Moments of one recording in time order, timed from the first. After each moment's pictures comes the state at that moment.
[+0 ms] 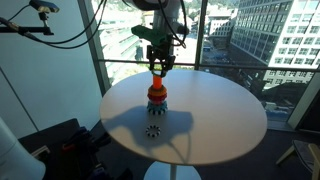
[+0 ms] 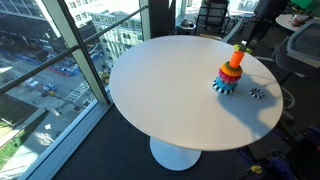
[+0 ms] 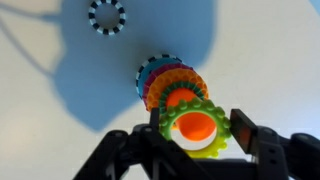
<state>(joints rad) -0.05 0.05 -0.04 -2.13 0.21 2.07 -0.28</state>
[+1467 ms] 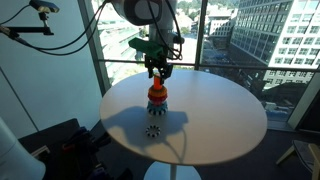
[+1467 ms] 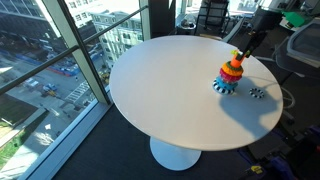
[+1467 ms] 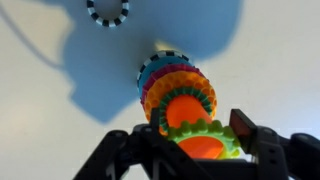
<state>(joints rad) -0.05 0.05 -0.02 -2.24 0.21 2.24 -0.33</state>
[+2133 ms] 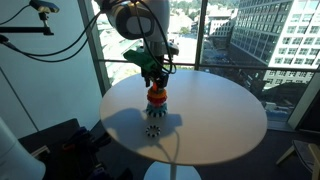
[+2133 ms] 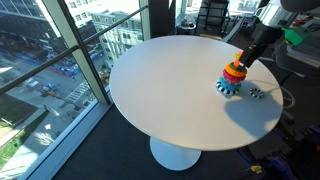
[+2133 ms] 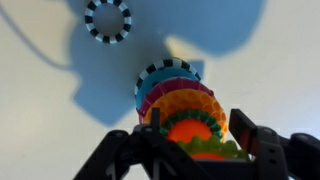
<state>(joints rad) -0.05 0.04 -0.02 -2.36 0.21 2.38 -0.33</state>
